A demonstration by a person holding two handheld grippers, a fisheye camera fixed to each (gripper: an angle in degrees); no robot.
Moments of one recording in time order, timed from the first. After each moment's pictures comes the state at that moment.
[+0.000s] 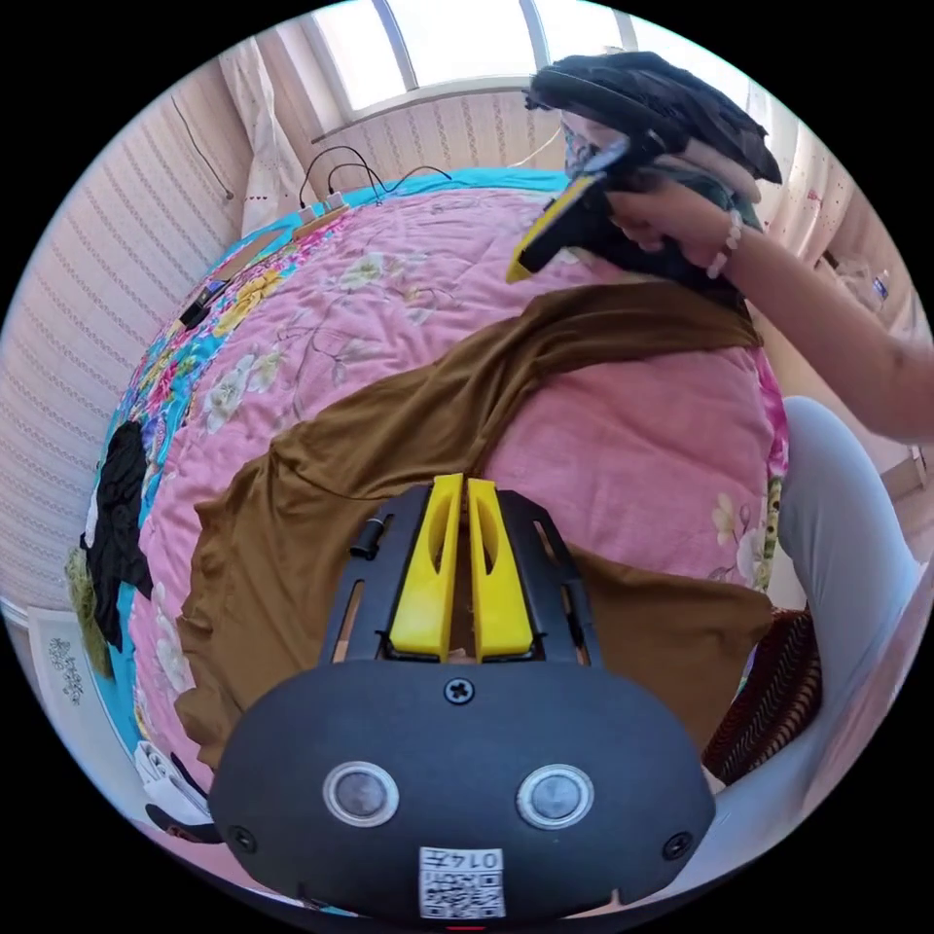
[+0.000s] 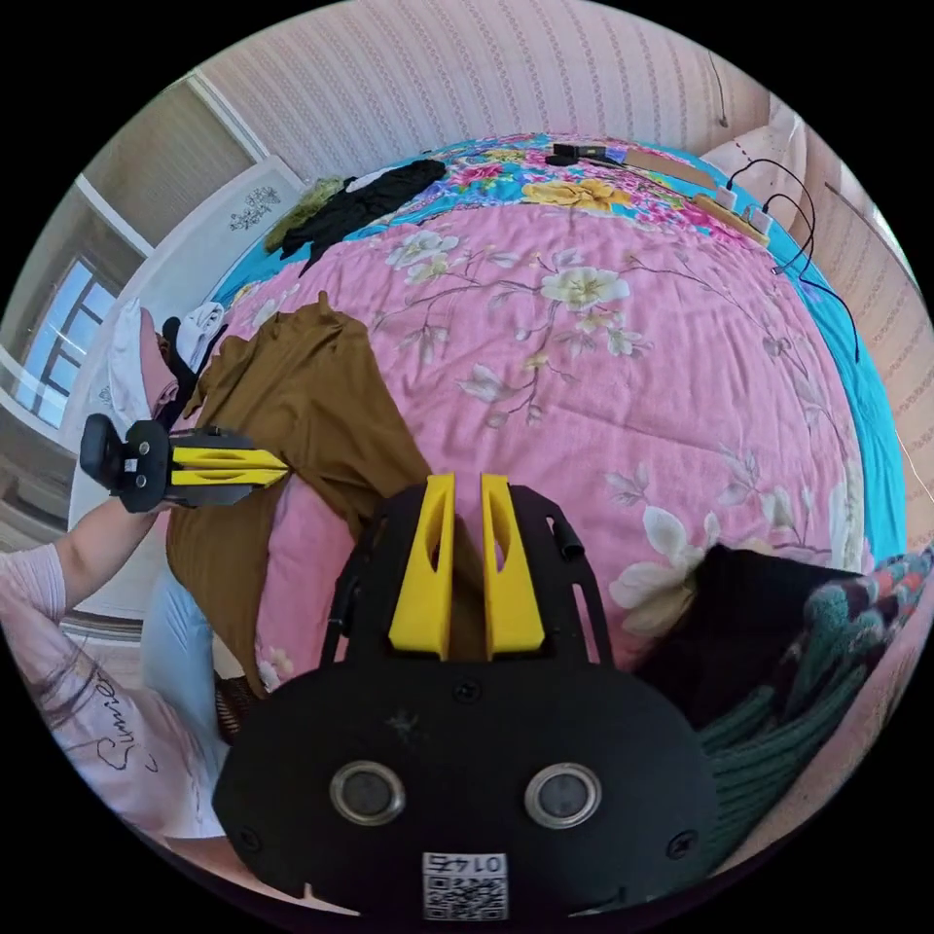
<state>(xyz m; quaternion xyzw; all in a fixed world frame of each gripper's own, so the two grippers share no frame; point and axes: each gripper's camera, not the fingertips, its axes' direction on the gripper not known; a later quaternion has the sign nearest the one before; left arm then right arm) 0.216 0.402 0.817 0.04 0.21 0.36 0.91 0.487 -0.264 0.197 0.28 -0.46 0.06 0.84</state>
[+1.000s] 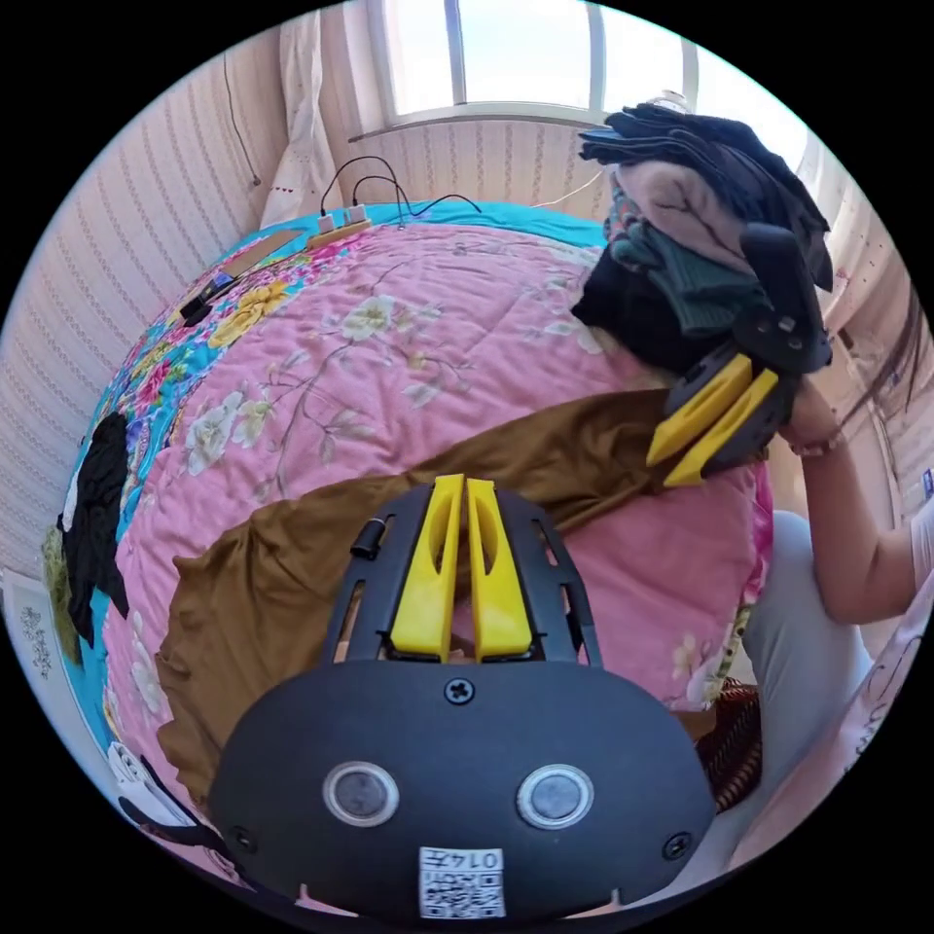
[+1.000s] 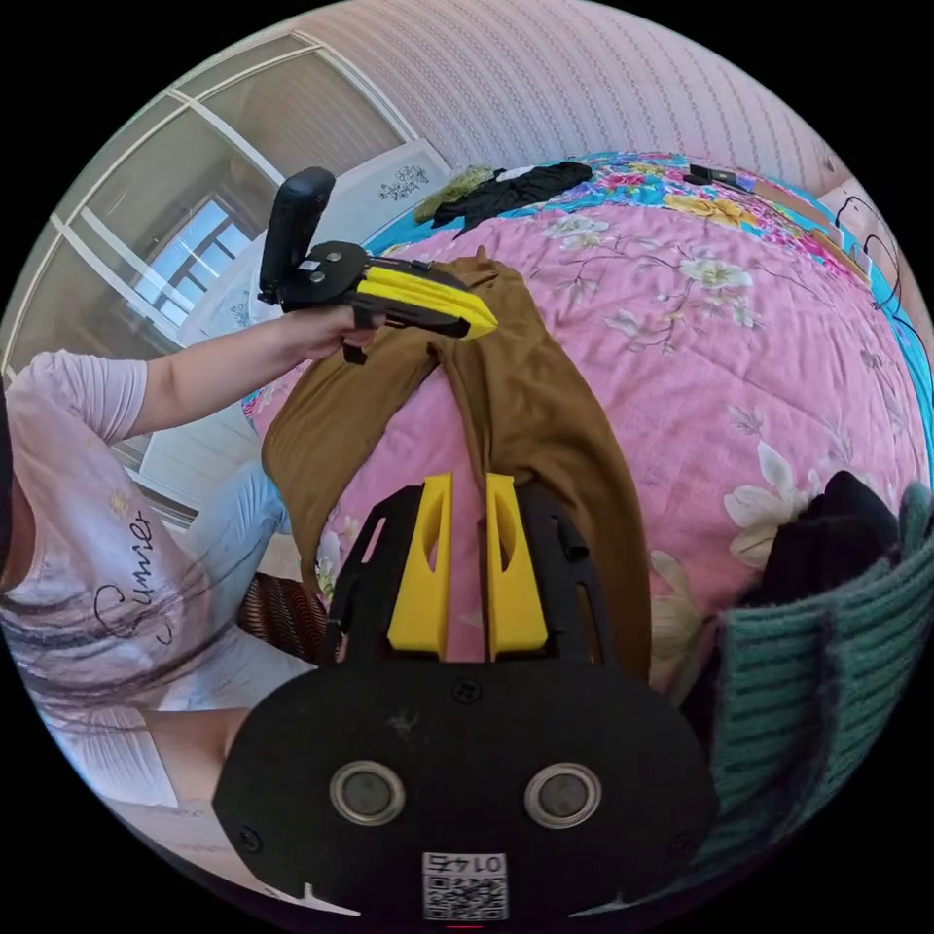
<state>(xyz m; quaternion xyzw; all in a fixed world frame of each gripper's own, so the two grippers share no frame) 0.275 0.329 0.740 0.04 0.25 0.31 0.92 0.531 -0.151 0.298 0.34 -0.53 -0.09 0.77</state>
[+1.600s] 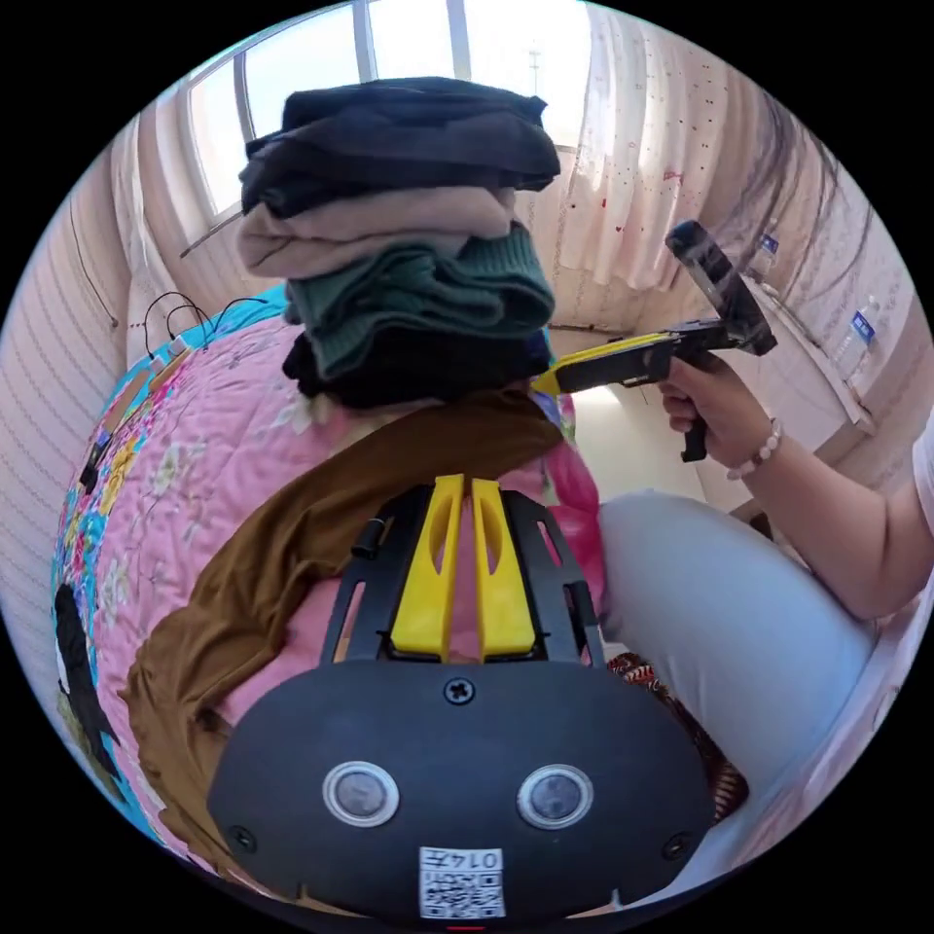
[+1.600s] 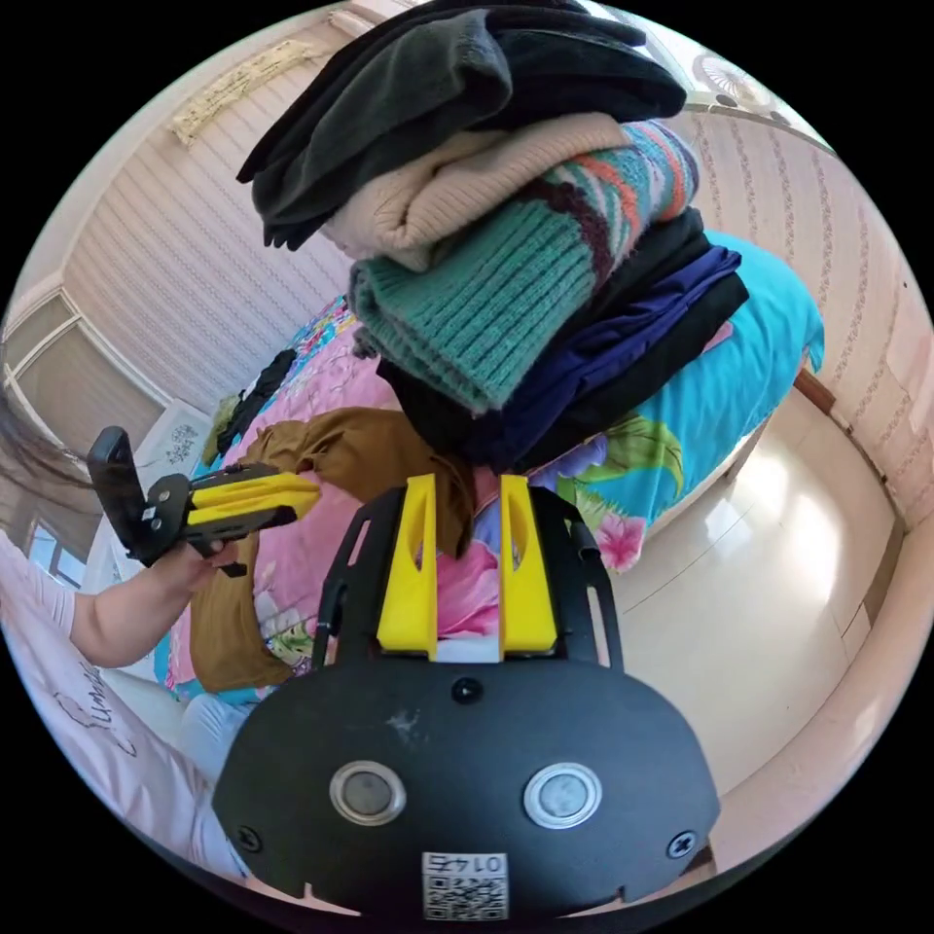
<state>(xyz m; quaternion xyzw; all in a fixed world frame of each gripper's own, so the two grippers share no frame) 0.441 0.449 0.538 0.12 0.33 0.45 0.82 0.593 0.064 0.509 0.31 -0.46 0.43 0.72</state>
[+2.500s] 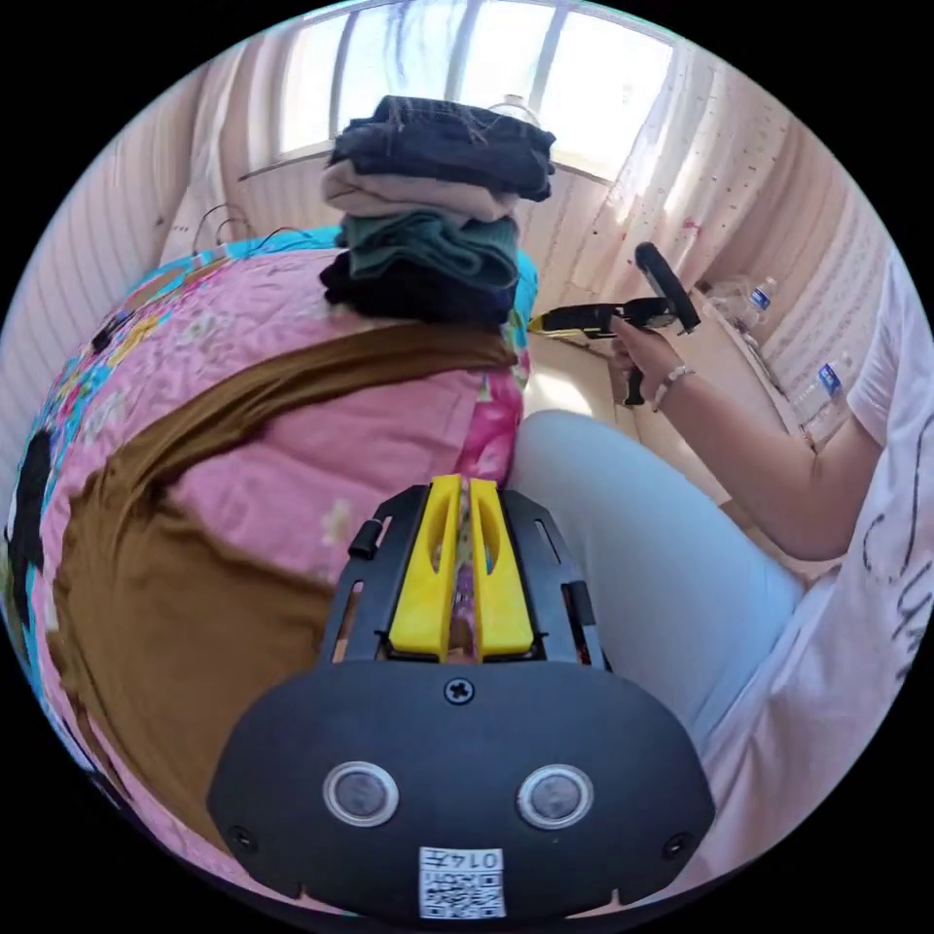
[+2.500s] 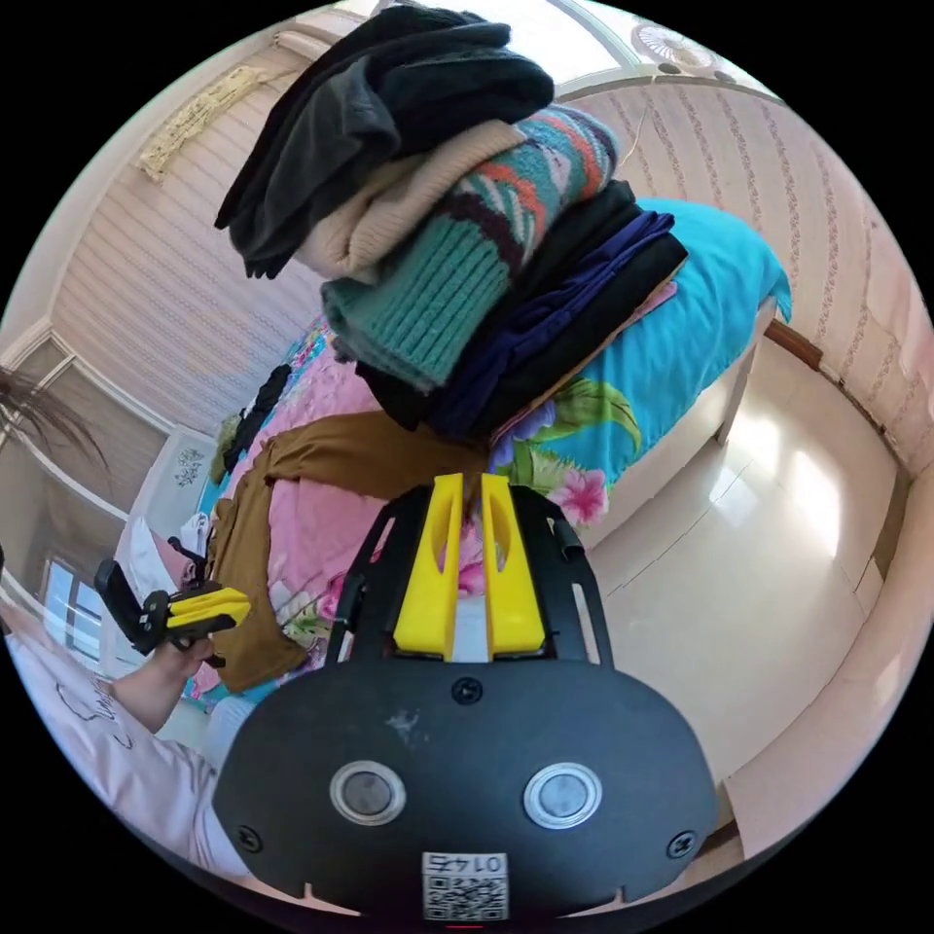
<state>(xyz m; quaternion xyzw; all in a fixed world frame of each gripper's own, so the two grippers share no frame) 0.303 0.397 0.352 0.05 0.38 0.34 0.86 0.508 0.049 0.685 0.29 -0.48 0.45 0.69</state>
